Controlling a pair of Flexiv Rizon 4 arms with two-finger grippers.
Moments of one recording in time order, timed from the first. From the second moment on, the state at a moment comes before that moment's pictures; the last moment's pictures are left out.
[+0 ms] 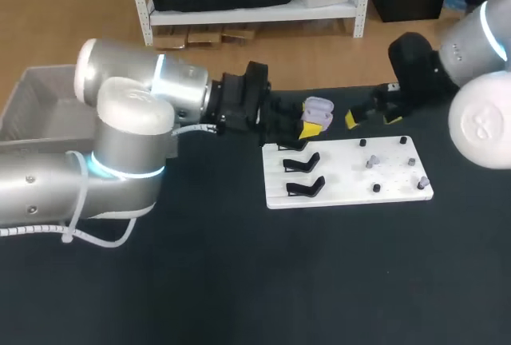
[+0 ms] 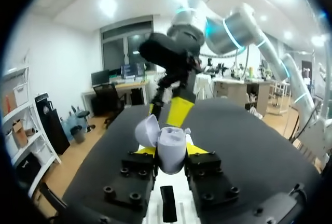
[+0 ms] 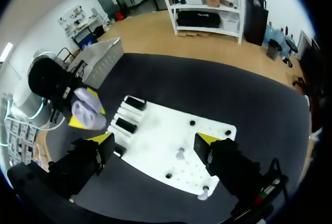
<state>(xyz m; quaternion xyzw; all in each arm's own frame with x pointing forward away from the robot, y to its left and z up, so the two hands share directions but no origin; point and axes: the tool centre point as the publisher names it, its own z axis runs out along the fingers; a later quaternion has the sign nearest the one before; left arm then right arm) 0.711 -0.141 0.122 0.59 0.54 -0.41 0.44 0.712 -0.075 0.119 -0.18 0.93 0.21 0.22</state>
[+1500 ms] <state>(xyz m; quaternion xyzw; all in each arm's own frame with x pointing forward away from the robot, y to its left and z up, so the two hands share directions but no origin) 0.711 -0.113 0.147 0.48 0.55 -0.47 0.50 0.618 -0.150 0.086 -0.06 0.99 -0.01 0.09</state>
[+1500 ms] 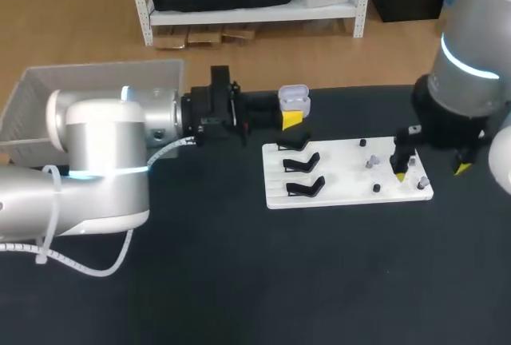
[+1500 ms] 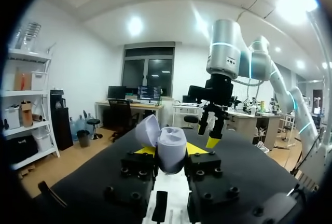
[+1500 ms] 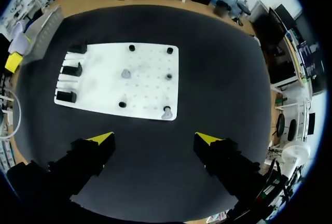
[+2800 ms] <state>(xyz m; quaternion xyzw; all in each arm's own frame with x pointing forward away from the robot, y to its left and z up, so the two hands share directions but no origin) 0.717 -0.122 0.133 0.48 0.56 -0.47 0.49 0.632 -0.169 0.031 -0.19 0.97 -0.03 0.11</state>
